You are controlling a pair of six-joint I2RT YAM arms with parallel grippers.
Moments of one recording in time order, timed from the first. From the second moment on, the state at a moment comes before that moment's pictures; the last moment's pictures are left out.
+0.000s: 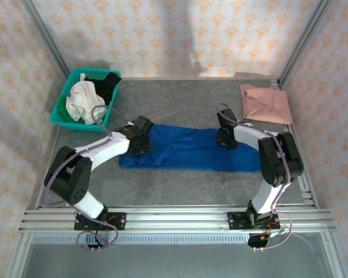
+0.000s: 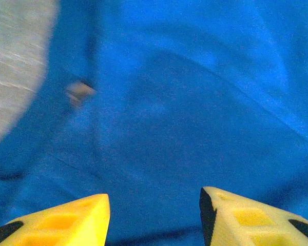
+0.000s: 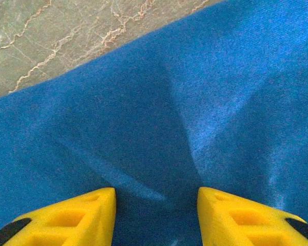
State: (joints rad) left arm -0.48 1.58 0.96 -0.60 -0.18 -0.73; right arm 0.28 1.74 1.00 -0.49 0.16 0.65
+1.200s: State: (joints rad) left arm -0.29 1.70 0.99 -0.46 0.13 -0.73; right arm 0.82 1.81 0.96 -0.06 -0.12 0.92
